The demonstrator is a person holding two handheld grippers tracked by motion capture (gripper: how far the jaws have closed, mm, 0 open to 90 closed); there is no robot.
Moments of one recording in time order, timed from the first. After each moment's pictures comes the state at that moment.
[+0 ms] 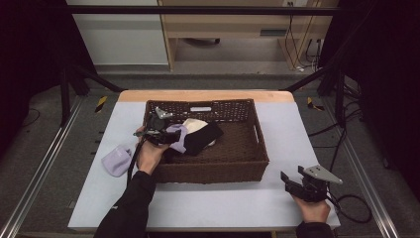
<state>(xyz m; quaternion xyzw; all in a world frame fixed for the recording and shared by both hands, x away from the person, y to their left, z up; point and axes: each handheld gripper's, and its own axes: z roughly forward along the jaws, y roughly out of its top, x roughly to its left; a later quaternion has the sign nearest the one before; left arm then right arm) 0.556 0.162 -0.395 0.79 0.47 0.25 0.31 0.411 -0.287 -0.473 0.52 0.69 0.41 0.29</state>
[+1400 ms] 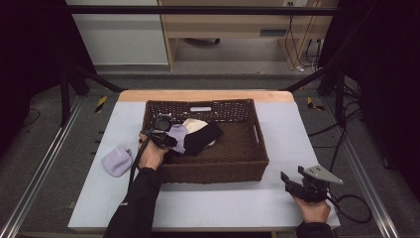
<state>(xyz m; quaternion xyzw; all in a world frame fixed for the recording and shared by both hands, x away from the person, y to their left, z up) 0.575 0.157 -0.419 0.81 0.54 0.18 0.18 0.410 -0.287 -0.472 0.52 0.69 0.41 0.29</state>
